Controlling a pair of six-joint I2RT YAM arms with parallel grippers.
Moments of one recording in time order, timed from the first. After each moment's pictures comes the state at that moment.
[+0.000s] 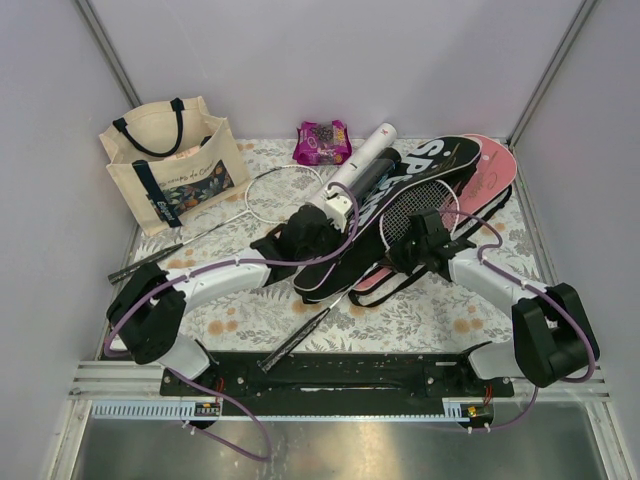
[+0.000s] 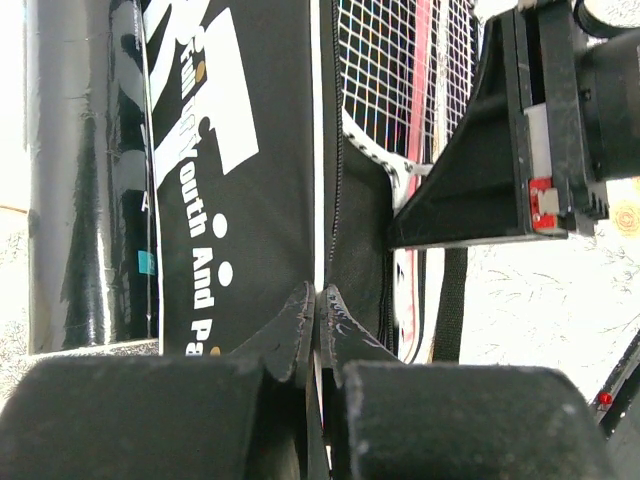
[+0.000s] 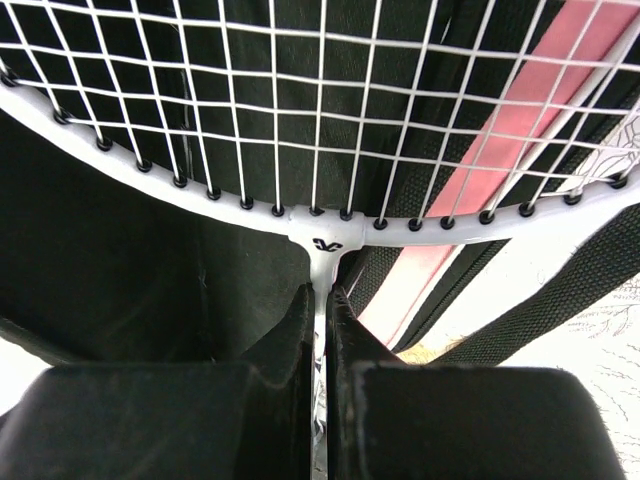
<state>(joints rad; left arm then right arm) -0.83 1.52 0.96 0.11 0.06 -0.19 0.42 1.37 0.74 -0.26 -0.16 1.17</state>
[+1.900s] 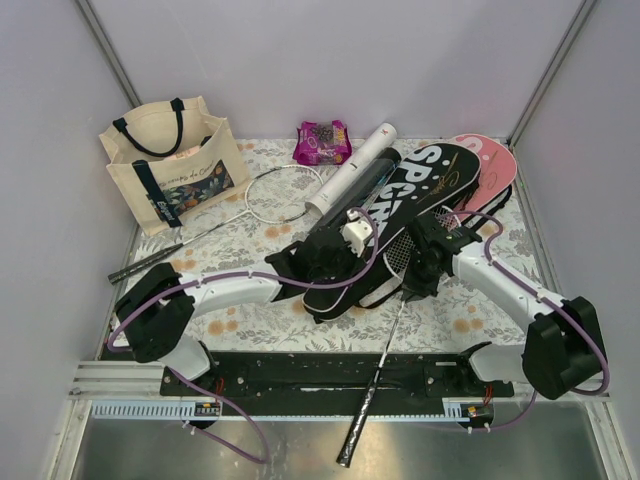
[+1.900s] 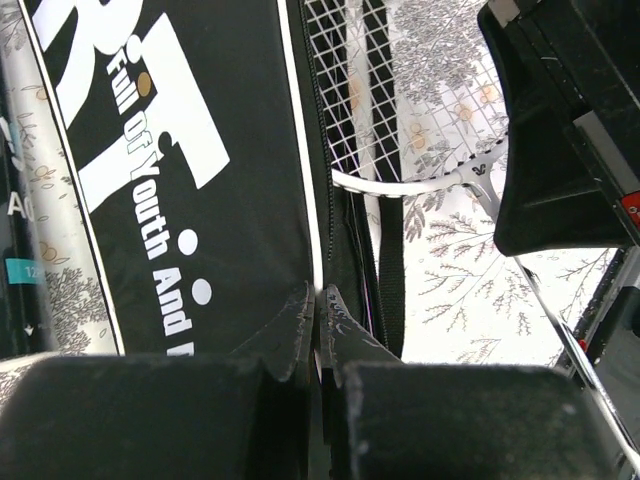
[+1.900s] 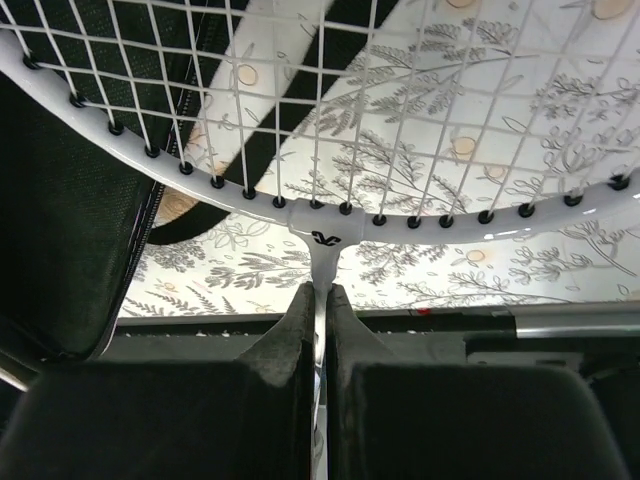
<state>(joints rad) -0.97 1.55 0.92 0.14 0.04 -0.15 0.47 1.31 0.90 -0.91 -0.09 0.82</state>
